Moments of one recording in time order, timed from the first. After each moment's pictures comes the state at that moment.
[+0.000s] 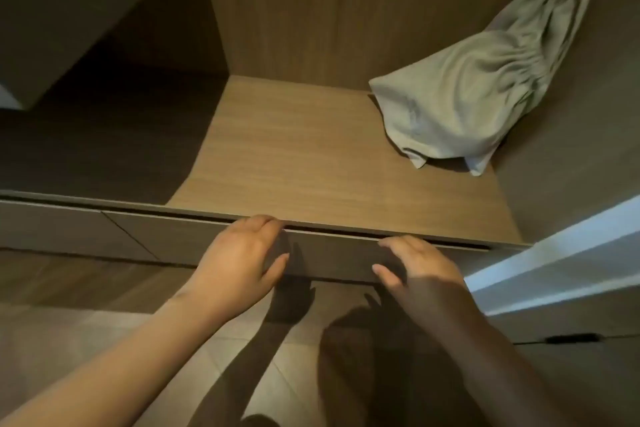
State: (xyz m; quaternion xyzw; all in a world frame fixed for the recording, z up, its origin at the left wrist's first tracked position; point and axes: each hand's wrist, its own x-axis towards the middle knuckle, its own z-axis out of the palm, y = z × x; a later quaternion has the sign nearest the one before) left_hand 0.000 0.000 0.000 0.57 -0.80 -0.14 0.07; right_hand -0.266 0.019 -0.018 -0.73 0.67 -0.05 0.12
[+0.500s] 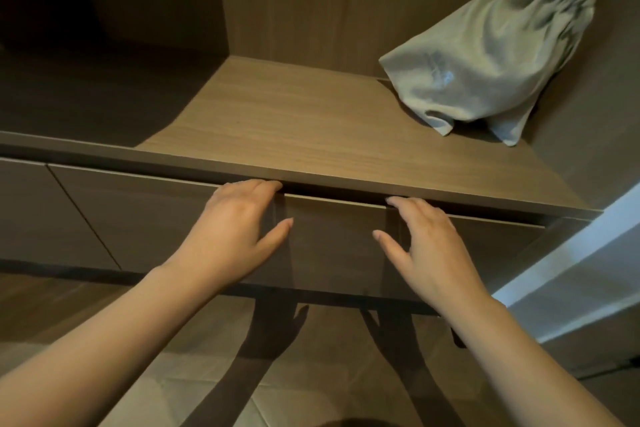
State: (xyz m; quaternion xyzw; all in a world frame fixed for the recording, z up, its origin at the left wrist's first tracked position) left_hand 0.007 -0.010 -0.113 0.56 -0.79 -0.06 0.23; right_hand -0.252 -0.003 -0.133 -0.74 0.64 -0.20 0.02
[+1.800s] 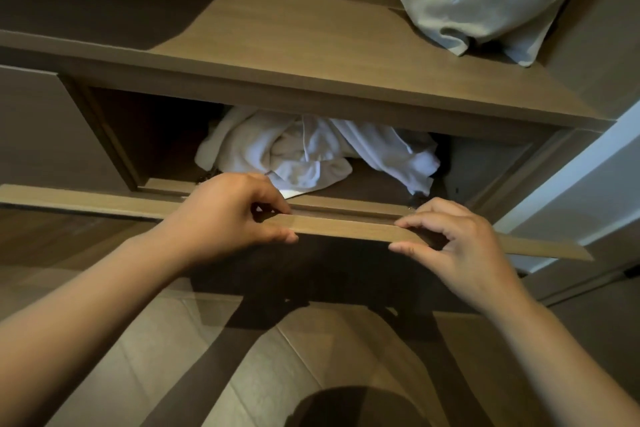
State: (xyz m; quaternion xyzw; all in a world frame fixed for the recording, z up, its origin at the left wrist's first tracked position) left_hand 0.034 0.051 -0.155 0.51 -0.82 -0.22 0.15; right_hand -0.266 0.093 -0.171 -0.78 0.57 -0.24 0.13
